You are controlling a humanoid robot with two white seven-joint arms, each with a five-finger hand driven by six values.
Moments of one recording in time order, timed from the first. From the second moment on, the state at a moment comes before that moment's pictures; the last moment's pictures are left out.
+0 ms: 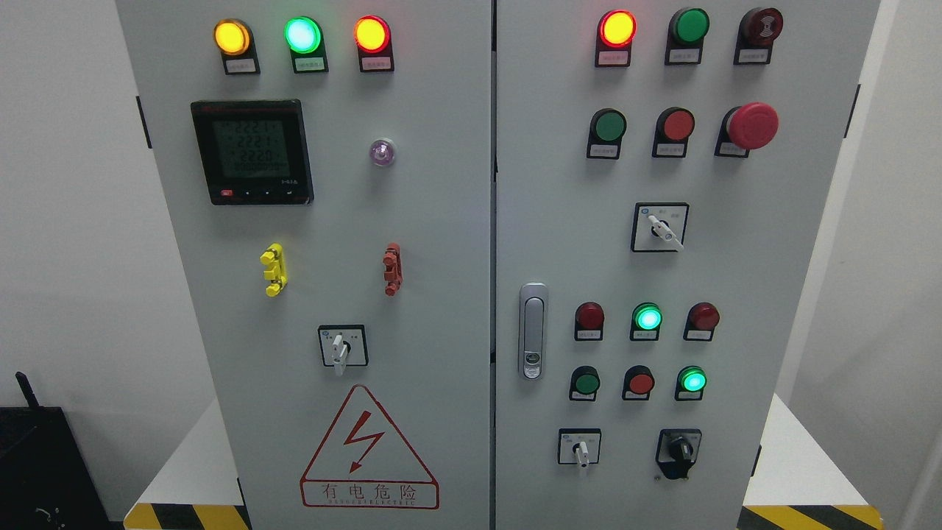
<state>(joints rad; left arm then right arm) 0.46 0.08 0.03 -1.56 0.00 -0.22 -0.06 0.05 0.13 -0.23 -0.12 0.16 0.07 -0.13</state>
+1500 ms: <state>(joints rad) 0.18 -0.02 -0.11 -1.97 -0.04 0.14 0.25 0.05 0.13 -0.23 -0.12 0.16 0.07 -0.13</state>
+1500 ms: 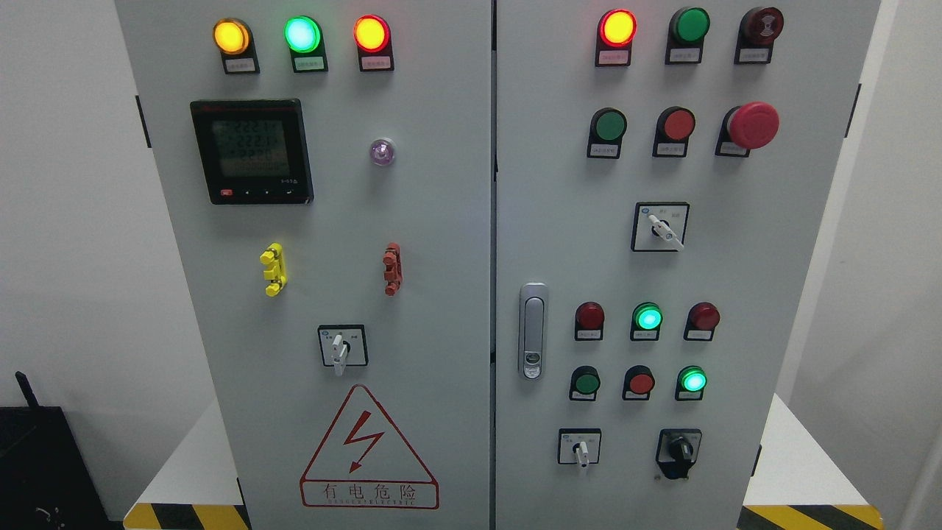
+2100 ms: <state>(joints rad) 0.12 -0.06 -0.15 -1.99 -0.07 0.18 0.32 0.05 0.13 -0.23 -0.12 0.16 0.07 -0.13</state>
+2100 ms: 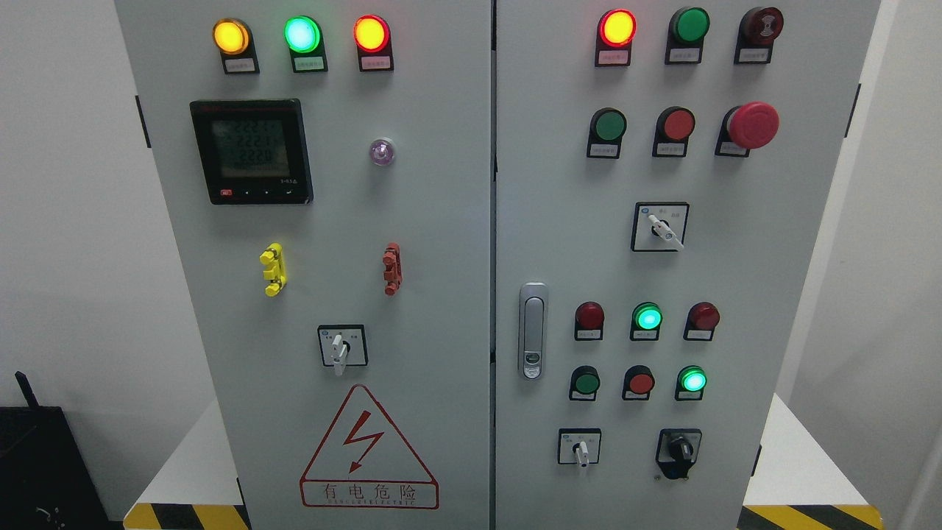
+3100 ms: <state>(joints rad) -0.03 -0.10 -0.16 -1.99 -0.07 0.29 0.40 0.05 0.13 -0.23 -0.12 0.16 0.07 -0.13</state>
